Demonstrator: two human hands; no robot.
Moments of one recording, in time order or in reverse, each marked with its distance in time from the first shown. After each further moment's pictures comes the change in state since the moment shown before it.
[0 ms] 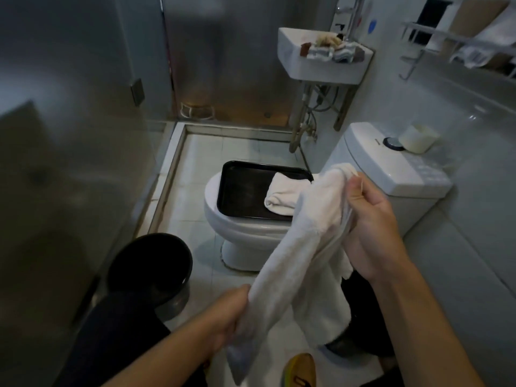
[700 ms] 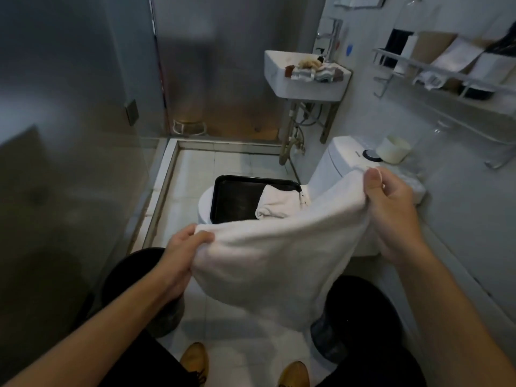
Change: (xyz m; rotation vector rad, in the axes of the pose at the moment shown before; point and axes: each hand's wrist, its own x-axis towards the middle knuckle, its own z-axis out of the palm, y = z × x) left_hand -0.040 0.084 -0.063 -0.161 0.144 0.525; right_hand 0.021 -0.041 -0.047 -0.628 0.217 -0.346
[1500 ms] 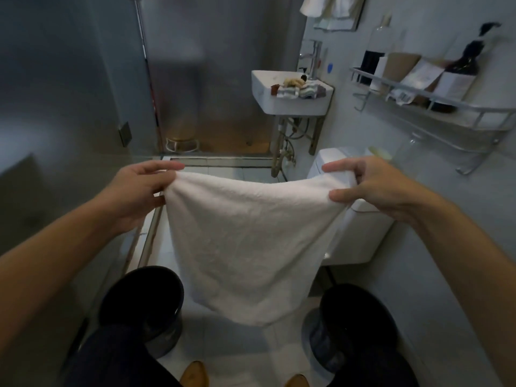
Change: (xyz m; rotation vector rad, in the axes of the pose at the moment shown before) left_hand 0.012 0.144 -0.027 0.056 -0.060 0.264; right_hand 0.058 -0.044 -0.033 -0.204 -0.502 0.252
